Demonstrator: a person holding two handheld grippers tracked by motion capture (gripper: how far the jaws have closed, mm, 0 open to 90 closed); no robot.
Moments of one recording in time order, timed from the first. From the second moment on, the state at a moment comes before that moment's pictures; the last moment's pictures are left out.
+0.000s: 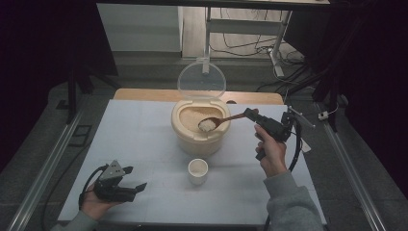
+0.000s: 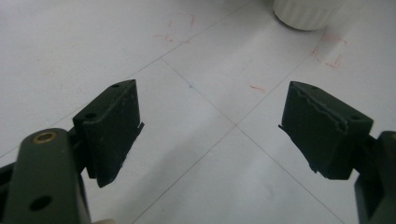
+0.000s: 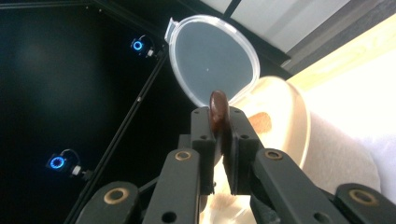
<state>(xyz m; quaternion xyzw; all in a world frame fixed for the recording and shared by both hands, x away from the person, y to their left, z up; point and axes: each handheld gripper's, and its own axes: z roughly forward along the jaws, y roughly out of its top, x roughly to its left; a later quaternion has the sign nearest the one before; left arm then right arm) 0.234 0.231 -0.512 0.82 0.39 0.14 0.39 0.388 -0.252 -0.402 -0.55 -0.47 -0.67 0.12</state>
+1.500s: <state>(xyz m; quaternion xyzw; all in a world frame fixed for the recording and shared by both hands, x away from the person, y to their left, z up) 0.235 0.231 -0.514 0.82 0.39 0.14 0.39 0.352 -0.230 -0.440 -0.53 -0.61 -0.59 0.08</state>
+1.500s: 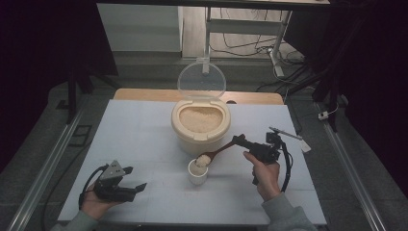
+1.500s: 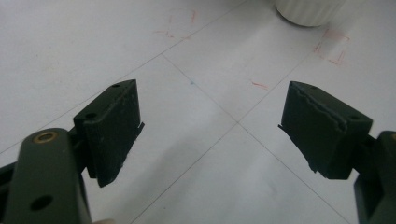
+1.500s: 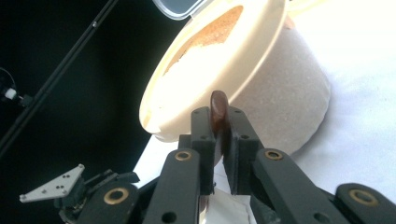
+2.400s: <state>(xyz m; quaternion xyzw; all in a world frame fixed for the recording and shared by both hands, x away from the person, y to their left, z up) 0.235 0.231 -0.515 0.82 0.39 0.14 0.39 0.331 -0.226 -0.418 -0.46 -0.65 -0.60 0.00</state>
